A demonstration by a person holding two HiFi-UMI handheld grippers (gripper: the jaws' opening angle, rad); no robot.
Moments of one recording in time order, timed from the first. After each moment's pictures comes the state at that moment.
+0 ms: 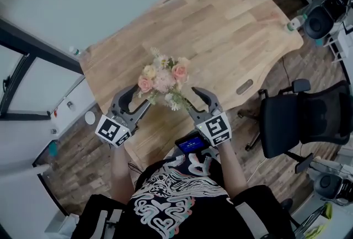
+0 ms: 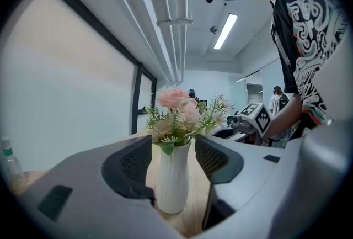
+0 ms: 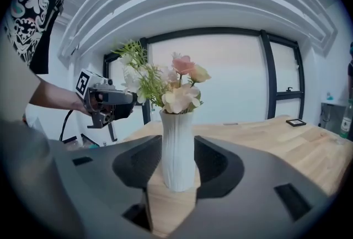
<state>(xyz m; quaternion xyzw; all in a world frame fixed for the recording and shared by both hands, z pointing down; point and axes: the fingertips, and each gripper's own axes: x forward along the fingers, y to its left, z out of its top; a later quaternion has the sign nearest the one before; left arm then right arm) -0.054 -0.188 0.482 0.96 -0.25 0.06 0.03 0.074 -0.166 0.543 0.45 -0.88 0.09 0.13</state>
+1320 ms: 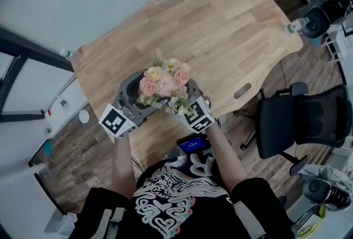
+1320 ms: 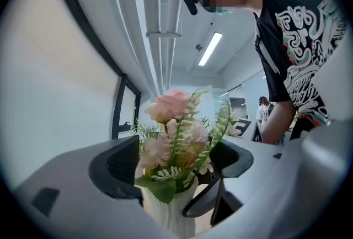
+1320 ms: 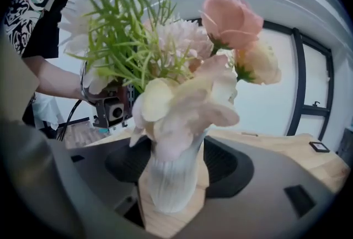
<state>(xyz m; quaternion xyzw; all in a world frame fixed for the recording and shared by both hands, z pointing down) 0.010 -0.227 0.455 0.99 -0.16 -0.03 0.00 0.010 -0.239 0.559 0.35 -0.91 0.04 0.20</state>
